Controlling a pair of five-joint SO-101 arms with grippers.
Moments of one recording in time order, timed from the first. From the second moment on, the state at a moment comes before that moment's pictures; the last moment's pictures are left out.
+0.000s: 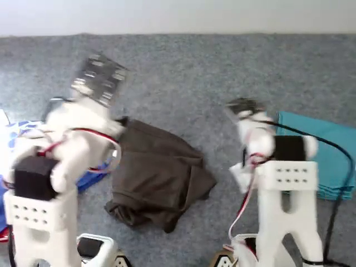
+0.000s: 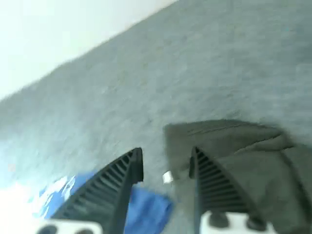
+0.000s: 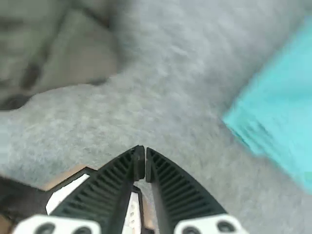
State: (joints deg) left arm 0.9 -38.9 5.0 90.5 -14.8; right arm -8.2 -34.4 25.6 100.5 24.2
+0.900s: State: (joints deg) left arm -34.9 -38.9 21.1 90.9 -15.1; right arm -29.9 13.9 0.3 100.5 17.7
